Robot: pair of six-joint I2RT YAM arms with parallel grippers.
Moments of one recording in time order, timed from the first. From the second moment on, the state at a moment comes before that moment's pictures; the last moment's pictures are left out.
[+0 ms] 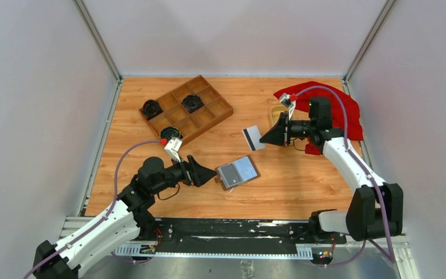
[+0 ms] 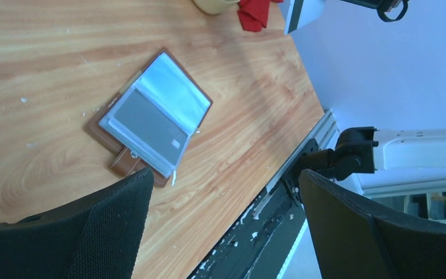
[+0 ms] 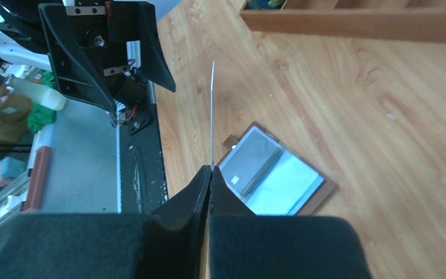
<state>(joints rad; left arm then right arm) -0.65 0.57 0.32 0.04 0.27 -0.75 0.14 1.26 0.93 -0.24 -1.21 -0.04</state>
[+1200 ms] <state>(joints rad) -0.81 1.24 0.42 0.23 -0.06 -0.81 0.23 1.79 0.94 -0.45 -1.22 -0.07</state>
